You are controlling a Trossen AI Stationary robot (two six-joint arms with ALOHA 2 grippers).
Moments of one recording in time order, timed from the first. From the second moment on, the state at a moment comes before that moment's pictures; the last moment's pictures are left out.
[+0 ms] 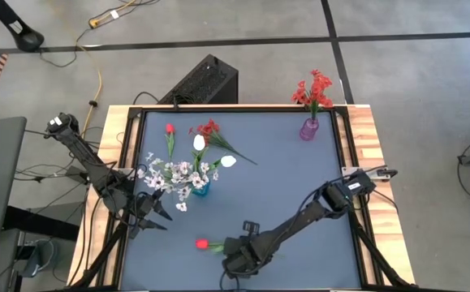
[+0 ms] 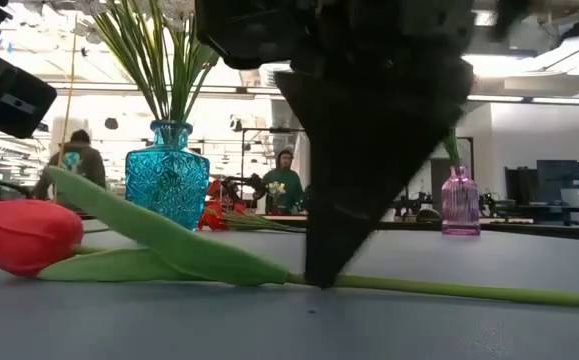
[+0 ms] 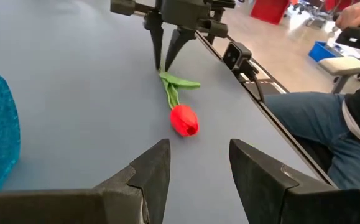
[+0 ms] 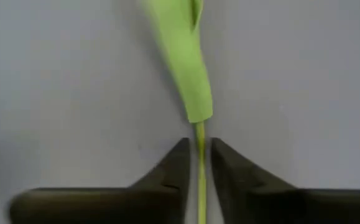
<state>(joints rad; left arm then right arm) -0.82 0.56 0.14 0.06 -0.34 -0.38 0.54 2.39 2.00 -0.98 0.24 0.73</state>
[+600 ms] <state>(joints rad) -0.82 0.56 0.14 0.06 -0.35 -0.36 0.50 2.39 1.96 -0.92 0.09 0.75</state>
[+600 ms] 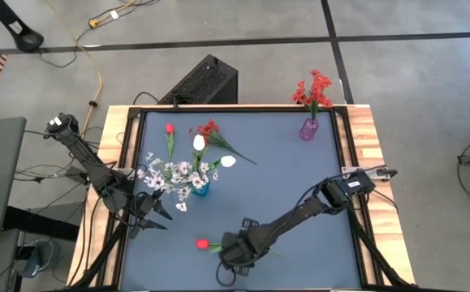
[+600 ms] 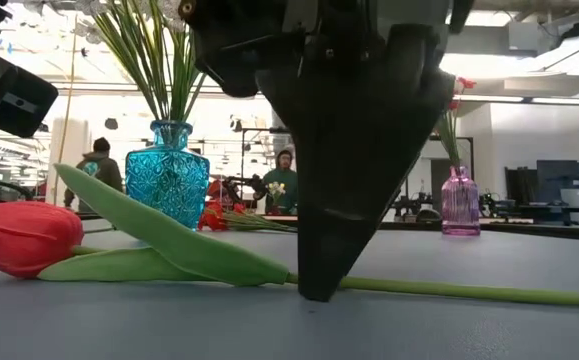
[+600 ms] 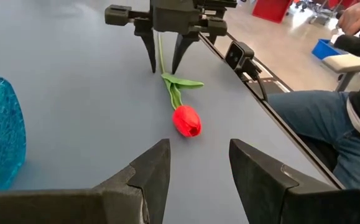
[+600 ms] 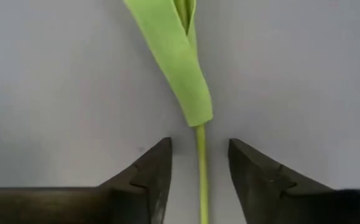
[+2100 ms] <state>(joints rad) -0.82 0.56 0.14 0.06 -0.35 -0.35 0.58 1.51 1.16 -1.17 1.57 1.47</state>
